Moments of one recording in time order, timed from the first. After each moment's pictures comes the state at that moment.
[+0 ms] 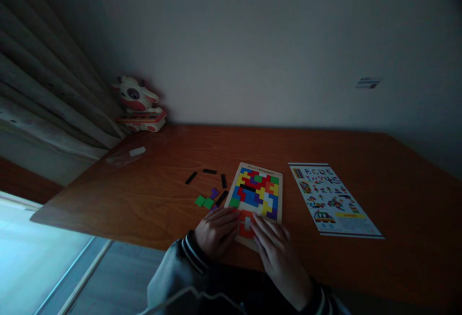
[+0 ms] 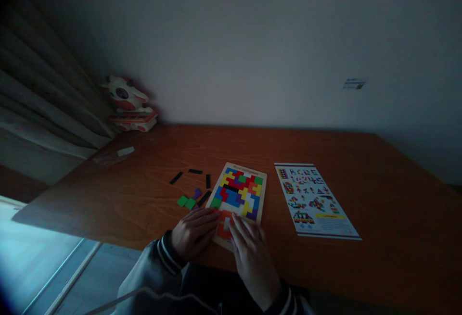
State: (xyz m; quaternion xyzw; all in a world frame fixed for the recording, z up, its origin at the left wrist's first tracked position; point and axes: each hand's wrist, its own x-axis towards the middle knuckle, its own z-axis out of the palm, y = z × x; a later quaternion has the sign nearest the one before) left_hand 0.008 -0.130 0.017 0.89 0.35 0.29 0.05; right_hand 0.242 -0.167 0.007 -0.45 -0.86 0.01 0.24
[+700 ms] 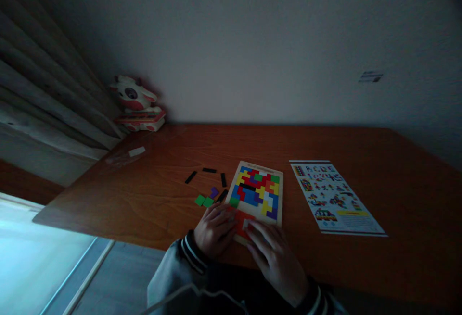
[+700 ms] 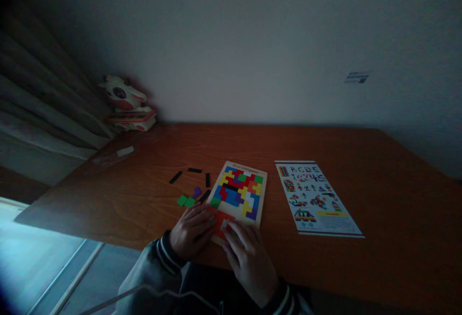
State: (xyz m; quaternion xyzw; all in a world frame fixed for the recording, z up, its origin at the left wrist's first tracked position) left_hand 0.005 -0.130 0.019 0.89 0.36 0.30 0.00; right_hand 0.236 -0.171 0.003 -0.43 -0.85 0.06 0.29
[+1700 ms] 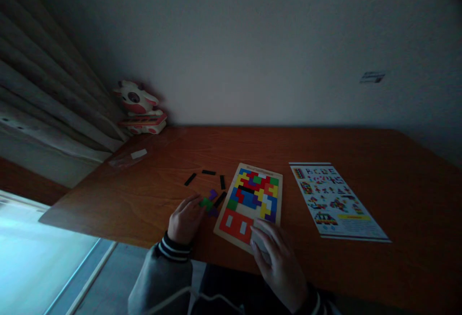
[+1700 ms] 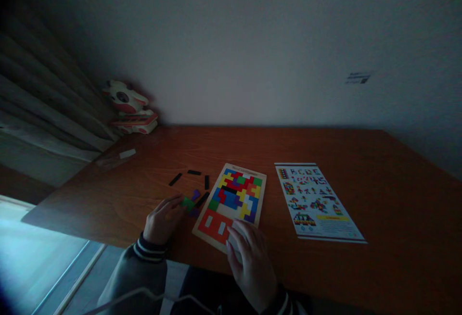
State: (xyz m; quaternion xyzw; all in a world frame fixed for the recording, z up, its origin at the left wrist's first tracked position) left_hand -0.050 -0.117 0.012 0.73 0.56 0.38 -0.03; right_hand 0.239 -0.172 0.001 -0.47 -0.80 0.05 0.38
